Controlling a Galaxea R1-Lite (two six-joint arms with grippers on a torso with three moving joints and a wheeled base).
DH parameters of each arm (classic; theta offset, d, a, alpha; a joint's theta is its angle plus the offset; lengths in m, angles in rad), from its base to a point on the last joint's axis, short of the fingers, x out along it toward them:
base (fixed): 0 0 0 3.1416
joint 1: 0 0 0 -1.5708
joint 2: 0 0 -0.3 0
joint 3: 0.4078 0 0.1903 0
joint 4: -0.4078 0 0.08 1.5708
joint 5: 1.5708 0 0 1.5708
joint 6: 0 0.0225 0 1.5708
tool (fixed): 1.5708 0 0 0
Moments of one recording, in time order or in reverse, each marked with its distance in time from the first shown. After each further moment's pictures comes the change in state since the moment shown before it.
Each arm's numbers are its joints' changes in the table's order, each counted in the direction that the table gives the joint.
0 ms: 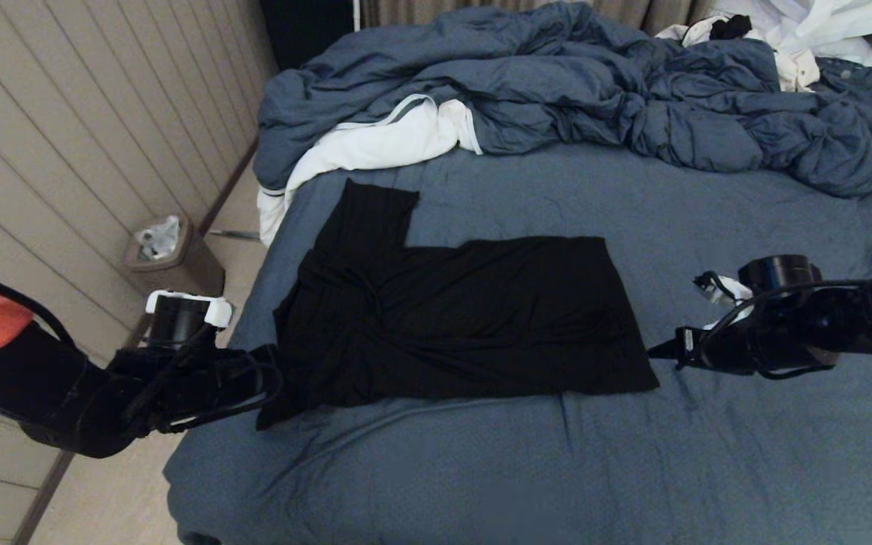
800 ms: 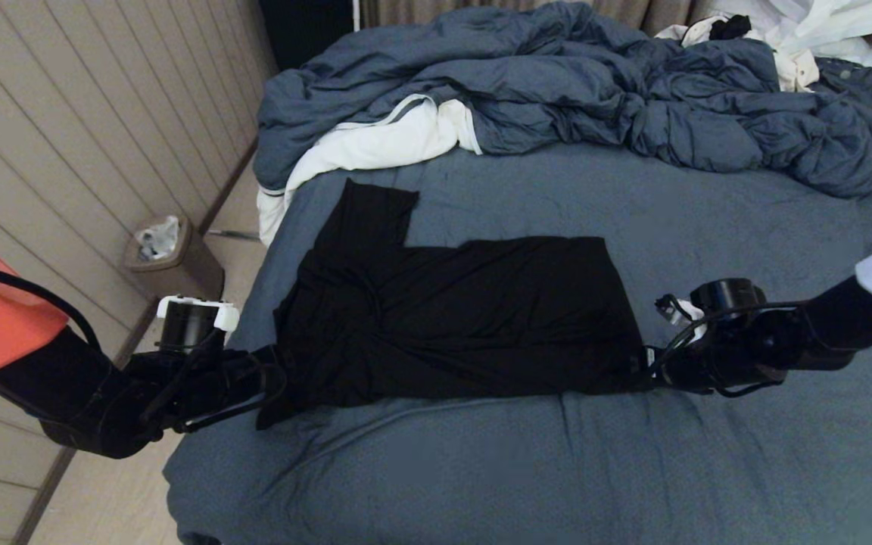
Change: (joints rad) left arm 0.002 -0.057 0.005 0.069 -0.048 -0.005; right arm -0.086 -0.105 -0.018 0.074 0.008 0.087
